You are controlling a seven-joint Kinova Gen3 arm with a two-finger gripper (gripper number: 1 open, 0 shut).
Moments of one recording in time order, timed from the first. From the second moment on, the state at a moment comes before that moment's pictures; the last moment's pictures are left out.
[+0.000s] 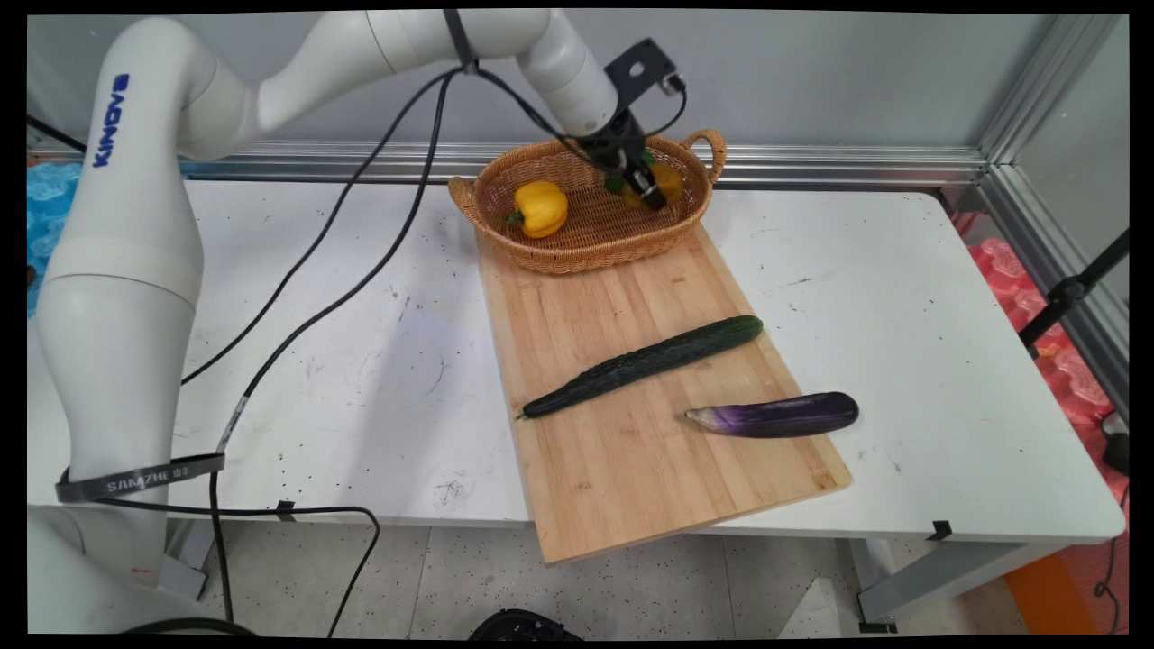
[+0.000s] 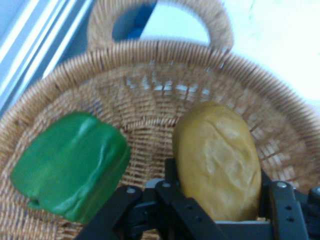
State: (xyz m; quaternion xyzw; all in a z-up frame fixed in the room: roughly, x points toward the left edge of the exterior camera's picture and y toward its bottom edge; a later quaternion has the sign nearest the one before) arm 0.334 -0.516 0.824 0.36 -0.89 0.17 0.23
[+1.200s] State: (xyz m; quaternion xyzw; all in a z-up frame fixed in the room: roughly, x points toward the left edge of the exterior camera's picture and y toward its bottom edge) arm 0.250 -0.406 0.922 0.31 -0.91 0.08 0.27
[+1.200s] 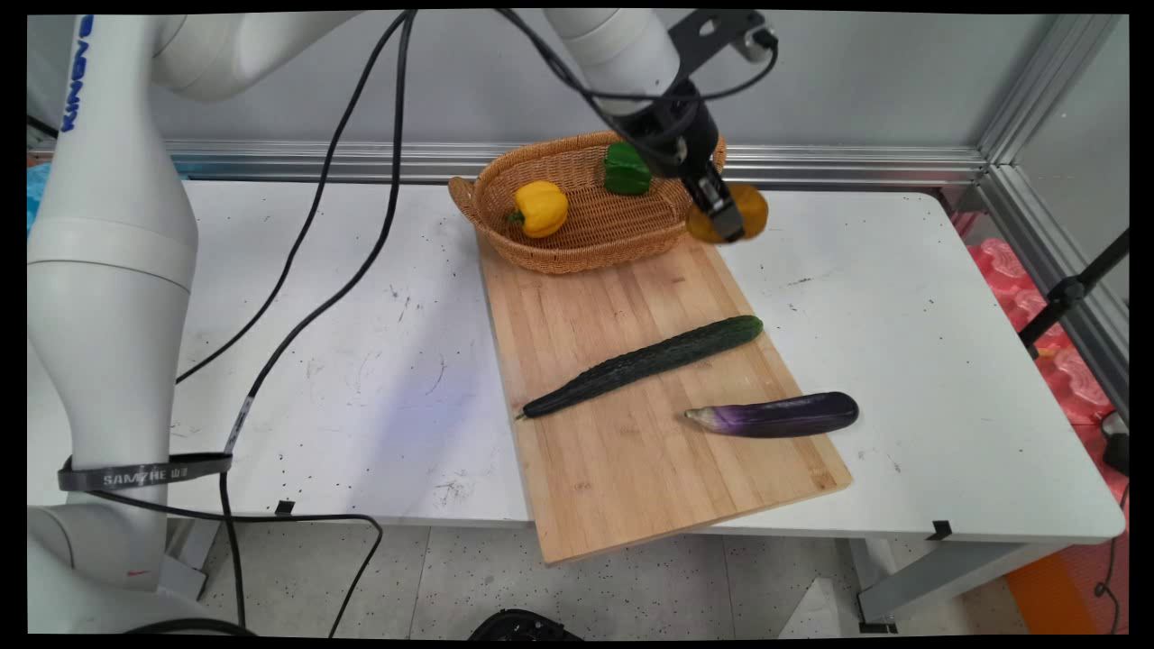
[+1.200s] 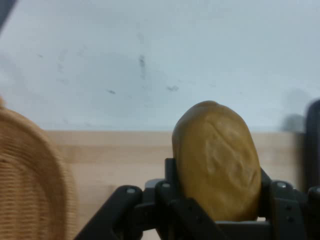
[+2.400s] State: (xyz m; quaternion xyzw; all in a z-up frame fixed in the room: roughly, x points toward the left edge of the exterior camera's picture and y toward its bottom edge) arm 0.264 -0.287 0.836 0.24 -0.94 0.05 0.24
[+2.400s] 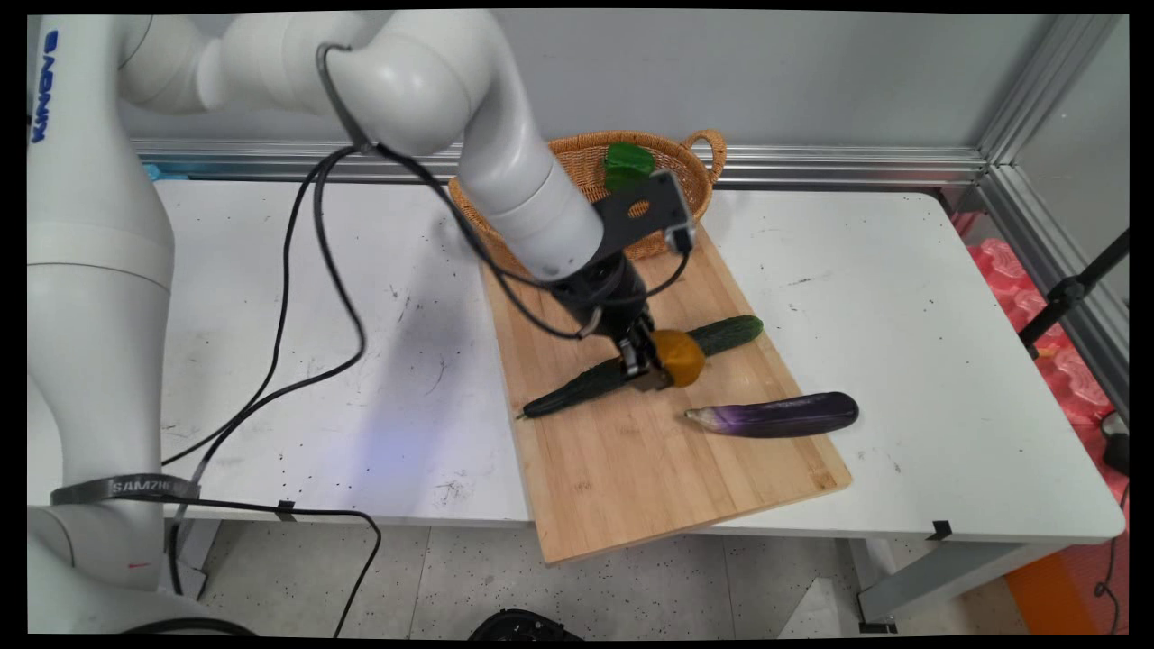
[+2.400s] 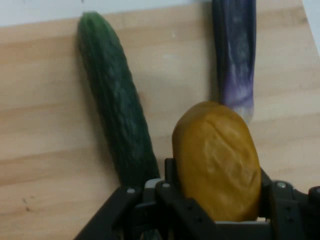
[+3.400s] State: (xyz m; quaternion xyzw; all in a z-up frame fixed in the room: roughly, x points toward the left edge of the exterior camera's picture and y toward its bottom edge) arm 0.273 -0.243 0.784 0.17 -0.96 0.04 0.22
